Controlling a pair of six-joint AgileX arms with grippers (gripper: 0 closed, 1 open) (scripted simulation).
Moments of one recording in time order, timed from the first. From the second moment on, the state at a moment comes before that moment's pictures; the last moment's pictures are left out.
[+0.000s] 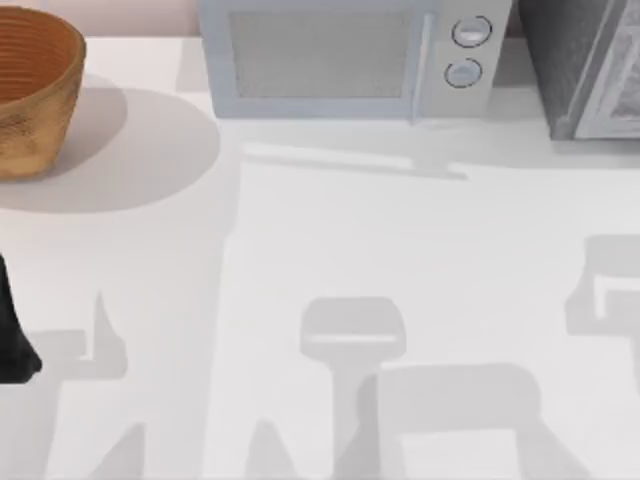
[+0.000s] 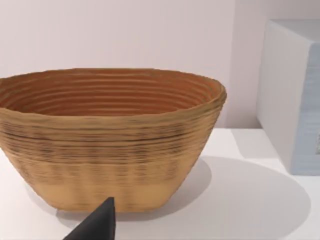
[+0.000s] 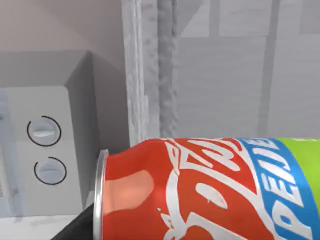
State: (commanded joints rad) left arm 0.00 0.00 0.00 0.00 0.00 0.00; right arm 0.16 0.36 0.16 0.20 0.21 0.02
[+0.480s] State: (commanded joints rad) left arm 0.00 0.00 0.00 0.00 0.00 0.00; right arm 0.00 0.00 0.00 0.00 0.00 0.00
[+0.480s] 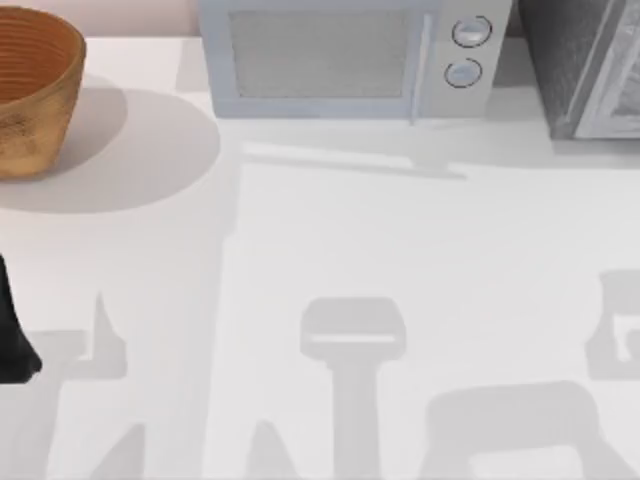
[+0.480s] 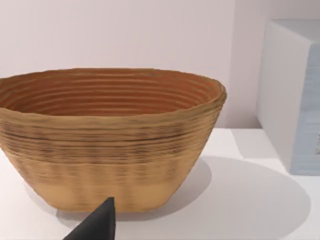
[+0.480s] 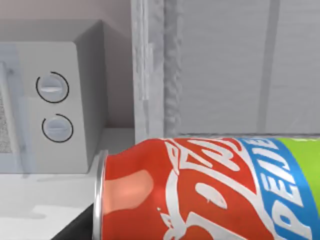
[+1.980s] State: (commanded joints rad) left arm 0.00 0.00 0.00 0.00 0.00 0.00; right arm 0.14 0.99 1.30 -0.31 0.14 0.01
